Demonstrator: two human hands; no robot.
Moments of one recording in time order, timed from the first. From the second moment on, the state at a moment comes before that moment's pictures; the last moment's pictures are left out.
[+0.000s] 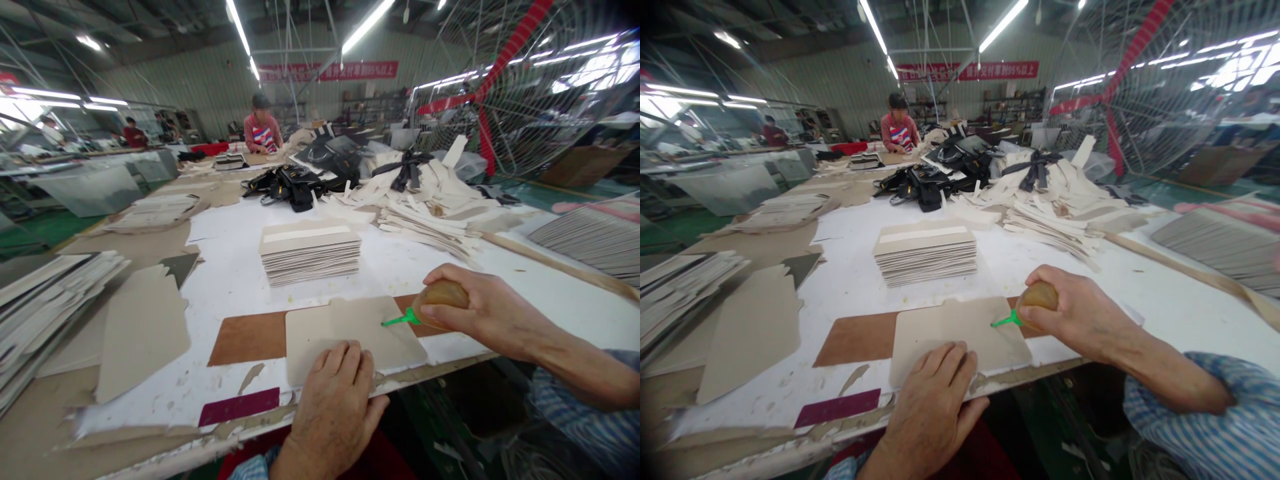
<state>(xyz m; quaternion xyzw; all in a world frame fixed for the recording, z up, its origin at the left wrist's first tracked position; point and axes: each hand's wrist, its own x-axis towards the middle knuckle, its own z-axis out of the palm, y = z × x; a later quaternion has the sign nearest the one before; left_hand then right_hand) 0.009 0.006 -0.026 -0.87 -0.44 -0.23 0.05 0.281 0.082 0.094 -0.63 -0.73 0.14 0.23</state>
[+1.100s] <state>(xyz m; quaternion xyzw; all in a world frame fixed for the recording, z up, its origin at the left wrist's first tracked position) 0.011 0.002 -0.017 -0.87 -0.43 -0.24 0.09 0.261 0.079 0.067 -0.61 -0.58 0.34 0.42</state>
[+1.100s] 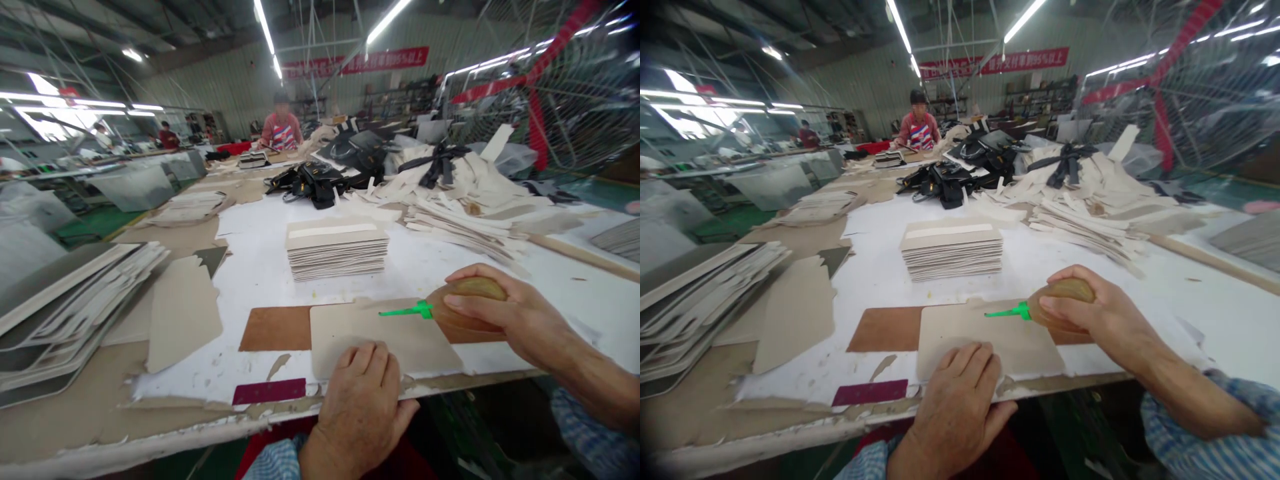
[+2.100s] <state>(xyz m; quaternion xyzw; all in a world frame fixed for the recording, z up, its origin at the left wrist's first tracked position) 0.014 0.004 -0.025 -0.87 -0.40 -0.25 0.14 0.184 0.096 0.068 -0.51 -0.77 0.29 0.25</state>
